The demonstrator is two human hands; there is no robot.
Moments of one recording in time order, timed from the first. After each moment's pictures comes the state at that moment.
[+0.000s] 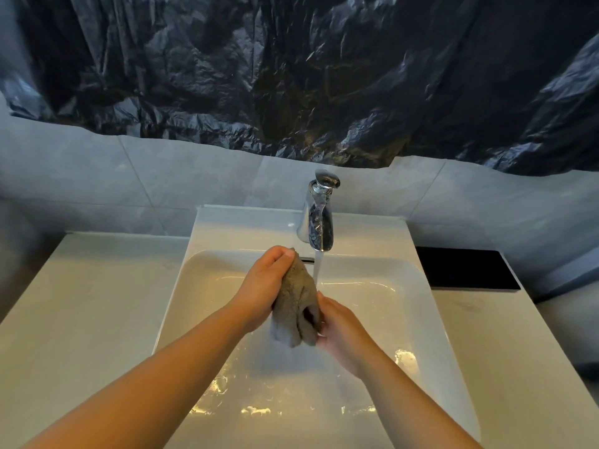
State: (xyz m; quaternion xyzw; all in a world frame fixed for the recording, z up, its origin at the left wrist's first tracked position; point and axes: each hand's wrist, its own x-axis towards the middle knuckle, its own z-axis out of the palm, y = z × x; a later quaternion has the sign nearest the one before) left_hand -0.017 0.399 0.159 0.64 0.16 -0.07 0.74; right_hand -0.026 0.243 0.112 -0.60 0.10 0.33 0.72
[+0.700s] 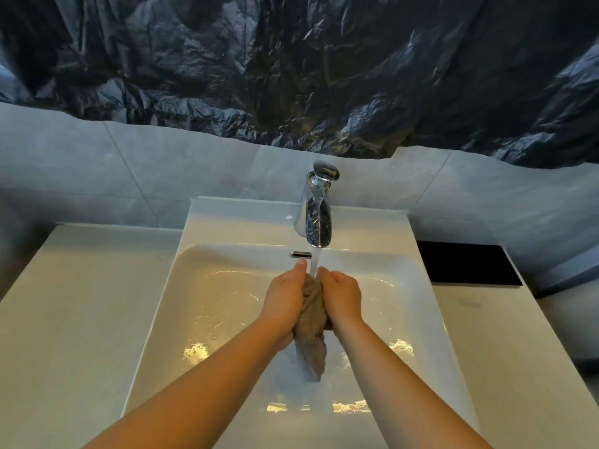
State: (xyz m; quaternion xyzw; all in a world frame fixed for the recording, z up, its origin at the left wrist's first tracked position) left_hand -0.023 0.352 0.140 0.59 0.28 -0.08 0.75; right_hand 0.015 0.265 0.111 -0.84 0.13 0.08 0.52
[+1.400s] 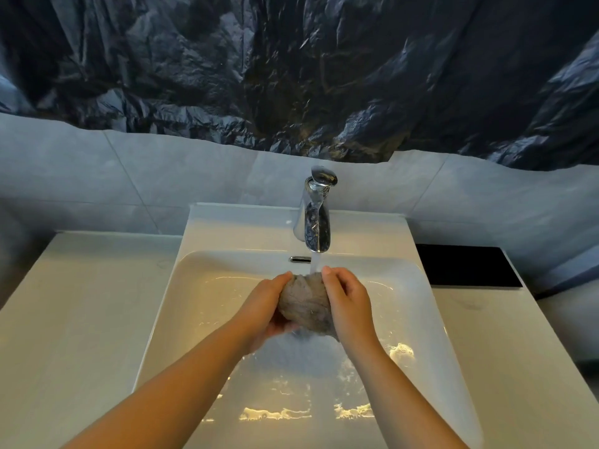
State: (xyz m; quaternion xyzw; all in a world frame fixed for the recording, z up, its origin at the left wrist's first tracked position) left_hand -0.027 0.387 0.136 0.58 0.27 -0.19 0.75; right_hand -0.011 0.253 0.136 -0.78 0.04 0.06 0.62
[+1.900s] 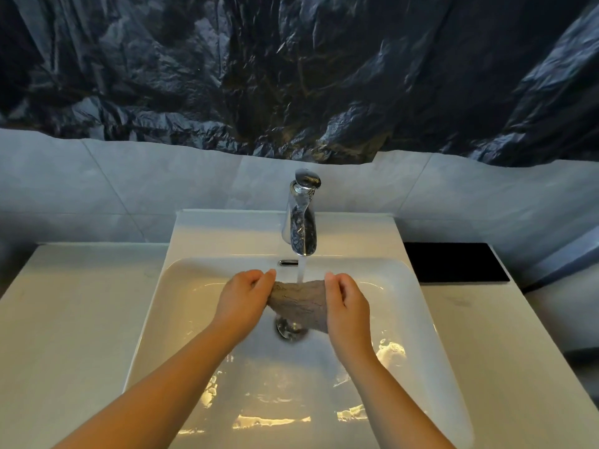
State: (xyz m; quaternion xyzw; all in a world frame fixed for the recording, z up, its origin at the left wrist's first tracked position) left_hand -0.016 0.405 0.130 0.85 0.18 -0.02 0.50; right_hand -0.016 0.243 0.130 -0.83 0.06 -0.03 0.55
